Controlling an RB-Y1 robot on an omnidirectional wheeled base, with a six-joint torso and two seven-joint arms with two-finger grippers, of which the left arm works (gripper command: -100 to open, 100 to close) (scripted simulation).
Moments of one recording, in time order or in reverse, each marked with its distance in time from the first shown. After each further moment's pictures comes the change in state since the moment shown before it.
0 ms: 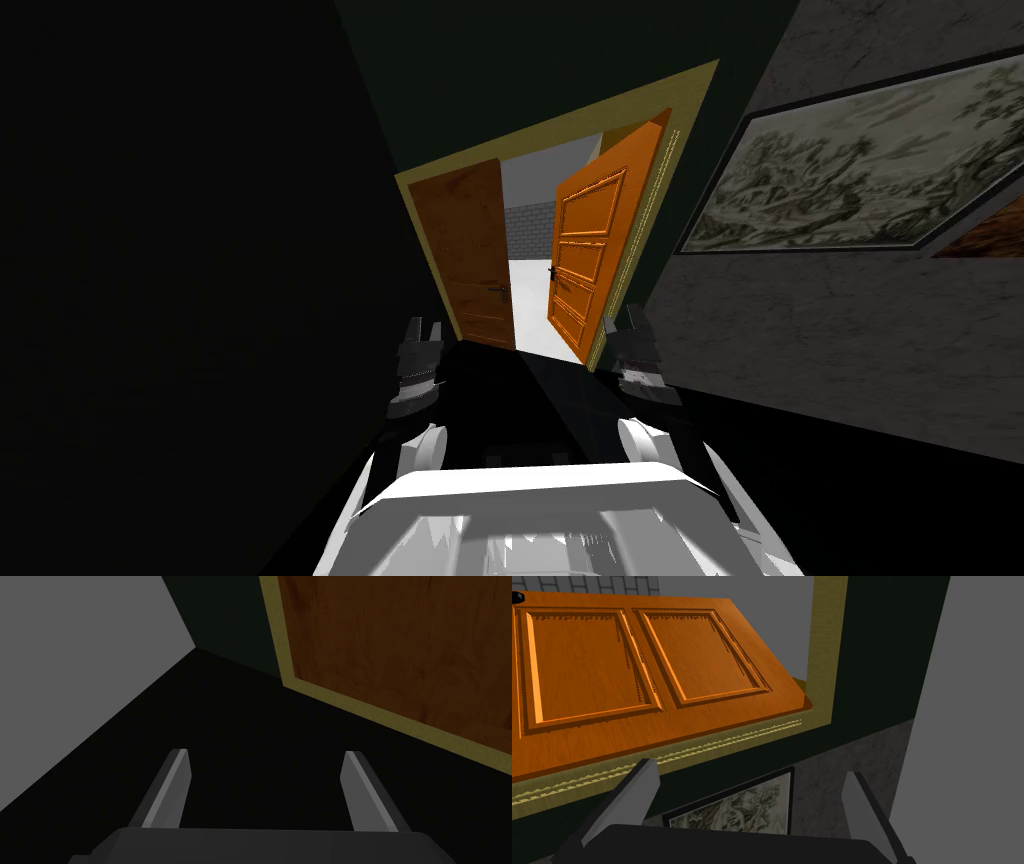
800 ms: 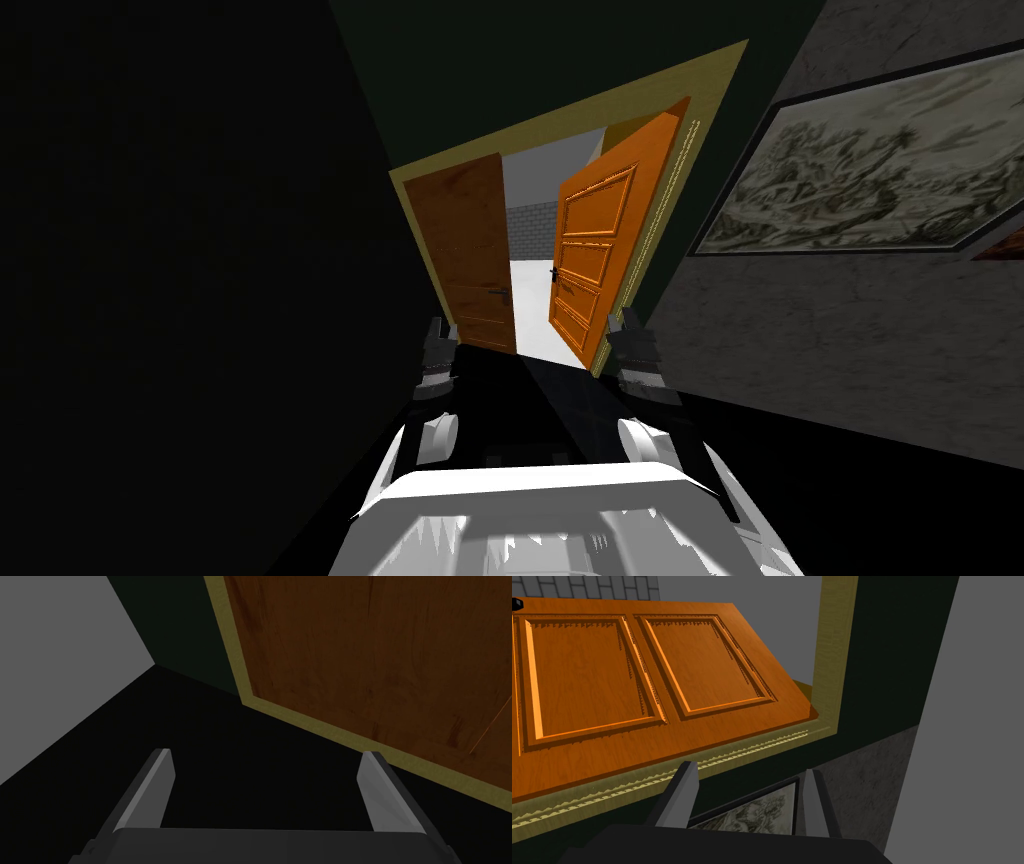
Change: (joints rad) arm -0.122 0.029 -0.008 0.187 0.001 0.012 -0.002
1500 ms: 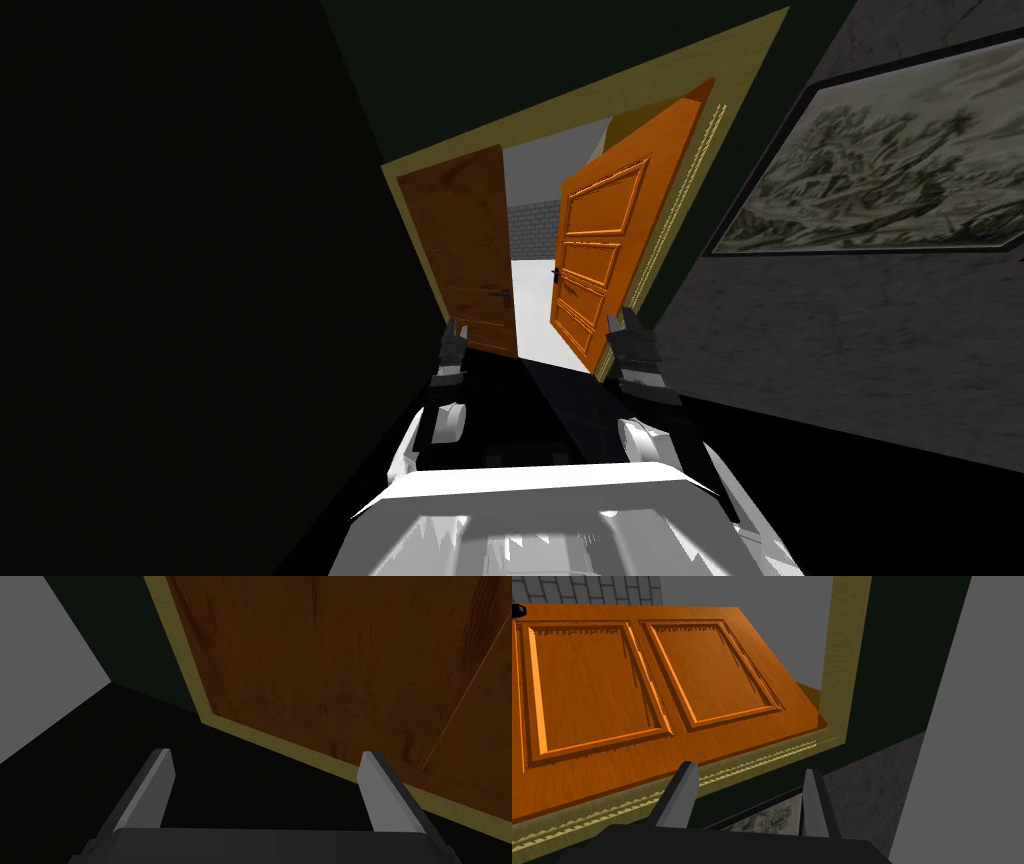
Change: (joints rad) arm -0.128 0.024 0.000 0.188 0.005 0.015 0.002
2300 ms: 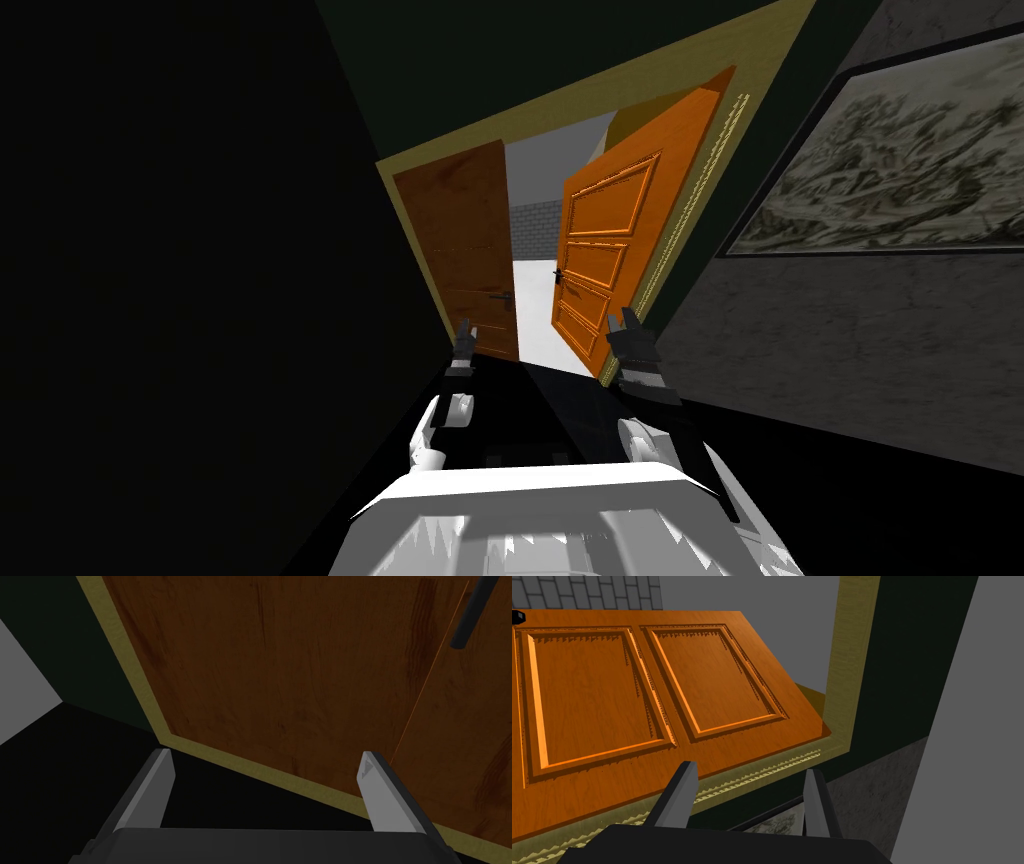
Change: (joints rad) arm -0.136 0.011 -0.006 0.212 0.003 0.011 -0.001
